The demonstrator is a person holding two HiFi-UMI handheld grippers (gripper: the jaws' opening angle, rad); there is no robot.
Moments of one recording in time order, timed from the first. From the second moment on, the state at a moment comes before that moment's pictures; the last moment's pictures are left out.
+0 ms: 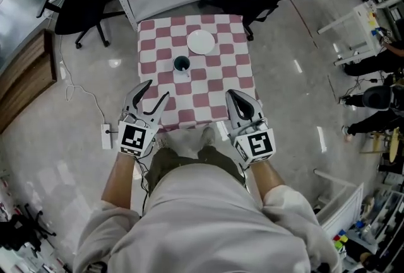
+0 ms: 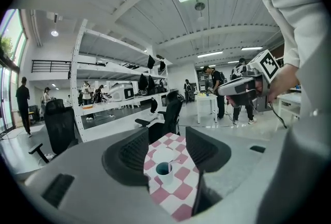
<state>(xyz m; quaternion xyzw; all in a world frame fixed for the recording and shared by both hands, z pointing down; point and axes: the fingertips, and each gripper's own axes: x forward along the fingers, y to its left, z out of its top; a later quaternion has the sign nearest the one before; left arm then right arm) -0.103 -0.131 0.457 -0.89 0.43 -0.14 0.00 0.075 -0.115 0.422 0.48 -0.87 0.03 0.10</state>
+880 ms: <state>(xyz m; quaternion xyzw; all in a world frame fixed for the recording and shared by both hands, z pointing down) -0.072 -0.189 0.579 -0.89 0.39 -0.23 -0.04 0.132 -0.113 0.454 0.52 -0.84 0.06 0.14</state>
